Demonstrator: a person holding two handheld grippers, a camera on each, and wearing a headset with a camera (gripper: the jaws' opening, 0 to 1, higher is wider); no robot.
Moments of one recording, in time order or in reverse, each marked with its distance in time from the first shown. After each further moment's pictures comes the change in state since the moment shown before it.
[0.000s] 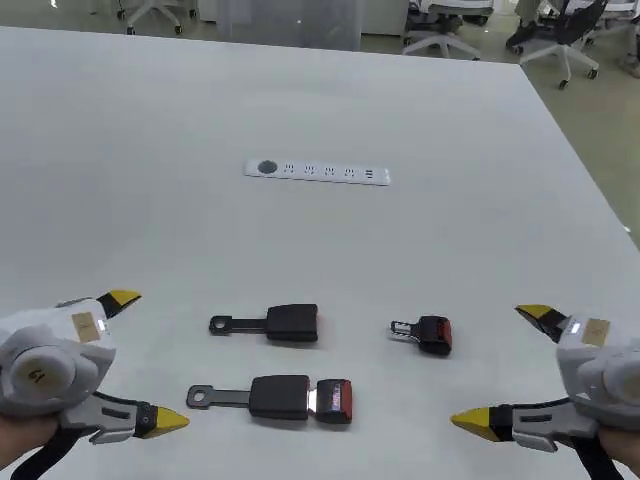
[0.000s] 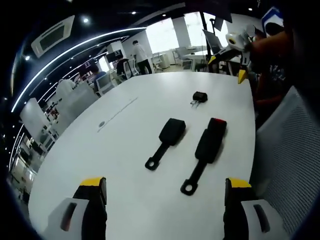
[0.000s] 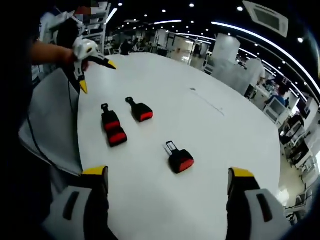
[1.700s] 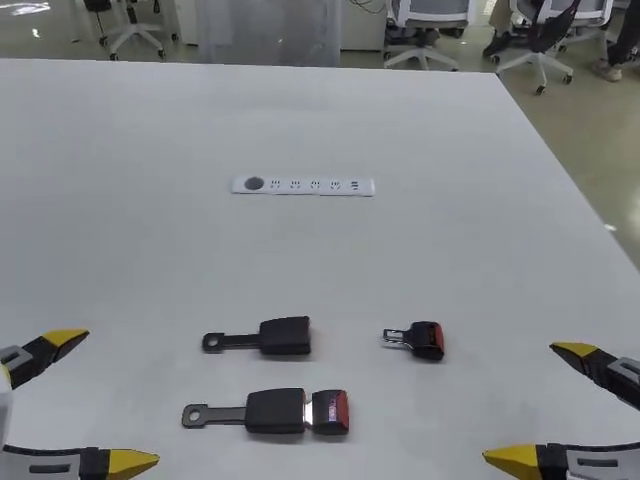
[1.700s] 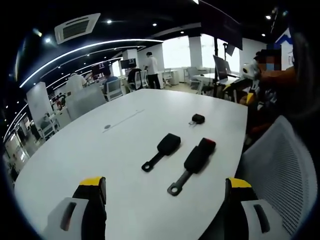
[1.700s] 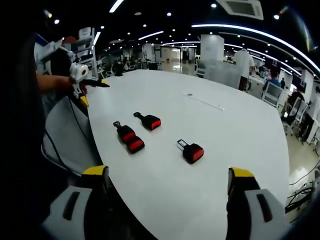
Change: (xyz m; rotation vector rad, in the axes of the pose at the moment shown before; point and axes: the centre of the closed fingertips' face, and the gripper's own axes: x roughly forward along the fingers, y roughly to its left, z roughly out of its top) left arm -0.047 -0.015 0.006 -0.152 -0.126 -0.015; right arm -0.053 0.036 -0.005 0.178 -0.094 0.074
